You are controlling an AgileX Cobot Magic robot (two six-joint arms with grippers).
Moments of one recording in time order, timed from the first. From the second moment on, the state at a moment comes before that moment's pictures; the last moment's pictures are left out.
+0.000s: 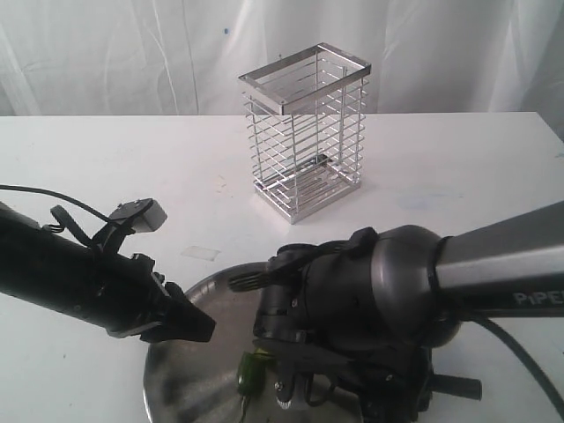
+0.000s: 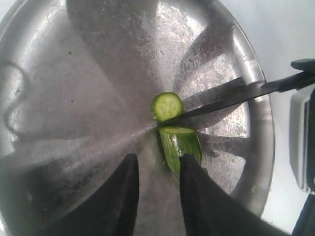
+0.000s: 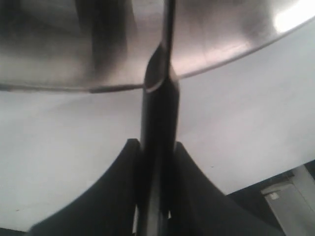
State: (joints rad) left arm -0.25 1.62 -0.67 -1.32 0.72 1.26; right arm 1.02 1.85 -0.99 -0.49 1.21 0.03
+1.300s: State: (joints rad) left arm -0.49 1.67 -0.67 -1.37 0.51 1.29; right arm 0.96 1.73 -0.99 -0.44 1.16 0.13
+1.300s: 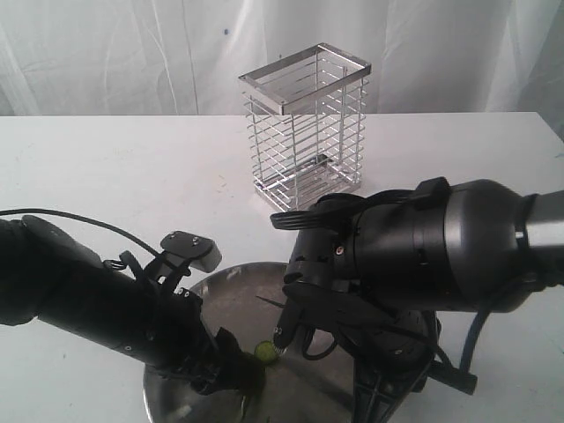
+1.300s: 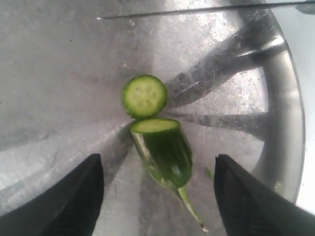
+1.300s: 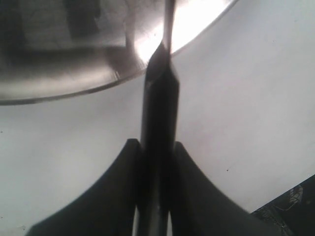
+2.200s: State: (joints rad) left arm -0.49 1.61 -0.67 -1.37 0.43 1.36; right arm 0.96 1.73 -0.99 -0.44 1.16 0.13
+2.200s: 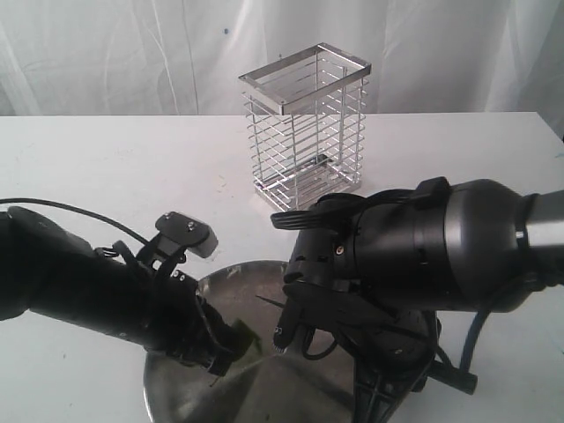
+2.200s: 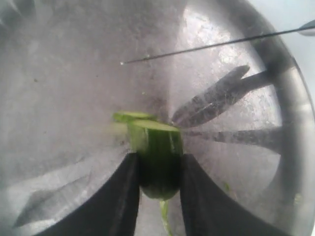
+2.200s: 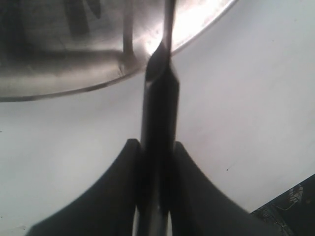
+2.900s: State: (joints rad) left arm -0.49 1.59 -0.67 -1.33 0.31 1.31; right arm 0.96 1.72 -0.99 -0.22 1.21 -0.02
